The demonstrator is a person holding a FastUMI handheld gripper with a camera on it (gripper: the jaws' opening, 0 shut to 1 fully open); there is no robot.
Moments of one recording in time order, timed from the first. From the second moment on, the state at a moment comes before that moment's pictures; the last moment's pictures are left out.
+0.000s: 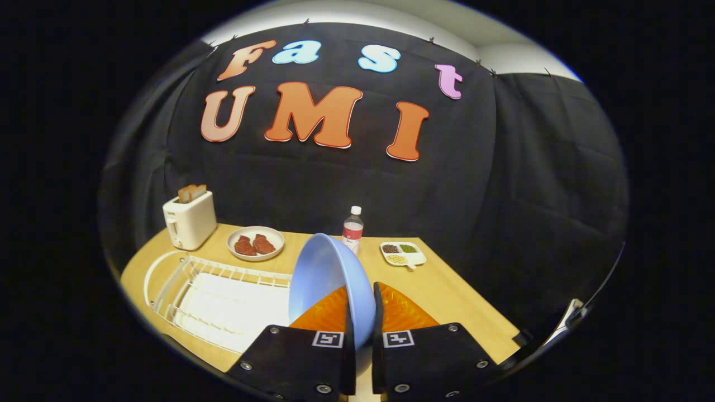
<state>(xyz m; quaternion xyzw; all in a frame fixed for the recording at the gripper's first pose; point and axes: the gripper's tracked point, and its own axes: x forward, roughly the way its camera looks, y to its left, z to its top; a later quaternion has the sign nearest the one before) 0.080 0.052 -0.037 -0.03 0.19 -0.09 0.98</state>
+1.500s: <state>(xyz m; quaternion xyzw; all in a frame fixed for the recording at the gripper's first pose) -0.070 0.129 -0.240 0.40 0.34 0.02 0.85</state>
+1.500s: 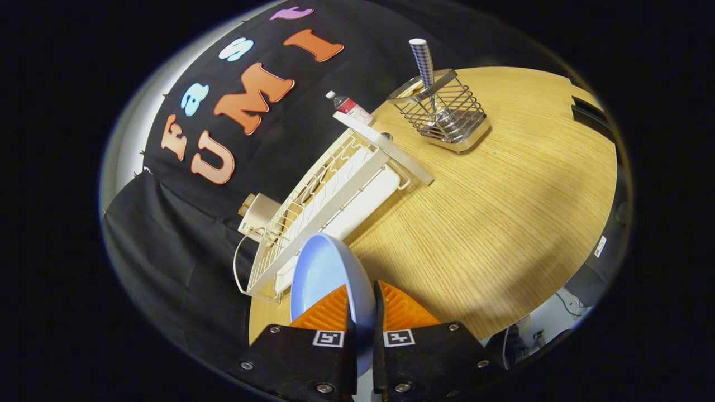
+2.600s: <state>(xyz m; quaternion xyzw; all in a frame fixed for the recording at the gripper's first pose) -0.038 -0.026 -0.169 0.12 0.20 -0.04 0.97</state>
